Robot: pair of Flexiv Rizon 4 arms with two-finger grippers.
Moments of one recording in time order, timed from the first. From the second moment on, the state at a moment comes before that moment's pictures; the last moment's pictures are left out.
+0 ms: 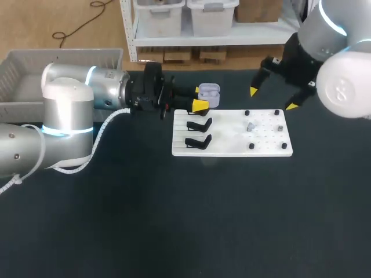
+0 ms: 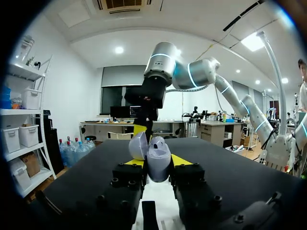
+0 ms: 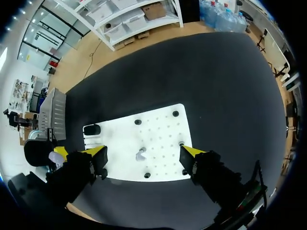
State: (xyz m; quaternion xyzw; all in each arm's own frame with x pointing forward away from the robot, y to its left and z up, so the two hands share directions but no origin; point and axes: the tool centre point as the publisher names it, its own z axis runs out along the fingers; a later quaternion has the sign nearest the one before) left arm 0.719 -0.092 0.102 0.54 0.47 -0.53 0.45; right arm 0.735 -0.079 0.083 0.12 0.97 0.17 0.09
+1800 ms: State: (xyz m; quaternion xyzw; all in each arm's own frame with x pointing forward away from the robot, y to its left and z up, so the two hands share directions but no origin) left arm 0.719 -0.092 0.102 0.54 0.47 -0.53 0.45; right arm 0.715 -0.044 0.020 0.07 0.99 0.12 0.05
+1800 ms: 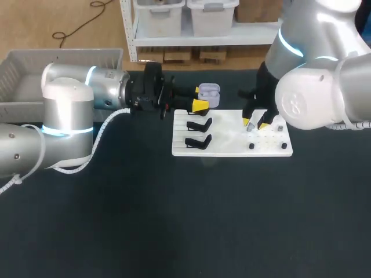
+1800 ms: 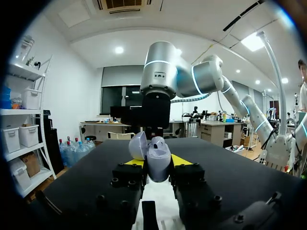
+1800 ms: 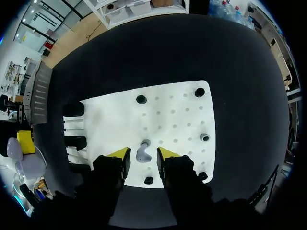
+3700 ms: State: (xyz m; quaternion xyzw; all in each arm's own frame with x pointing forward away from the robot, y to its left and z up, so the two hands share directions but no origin) left arm 0.719 -0.092 0.102 0.54 0.47 -0.53 0.45; right arm 0.716 -0.042 0.021 0.08 0.99 0.11 0.05
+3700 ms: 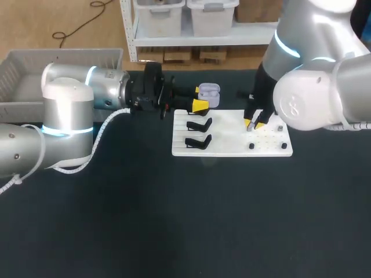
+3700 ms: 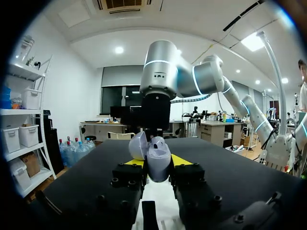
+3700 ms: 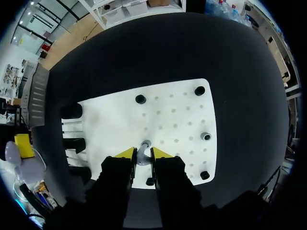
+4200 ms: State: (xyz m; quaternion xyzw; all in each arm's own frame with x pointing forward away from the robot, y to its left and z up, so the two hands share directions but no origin) left arm 0.719 -0.092 0.102 0.54 0.47 -0.53 0.45; right arm 0.719 -0.060 0.106 0.06 0.99 0.16 0.04
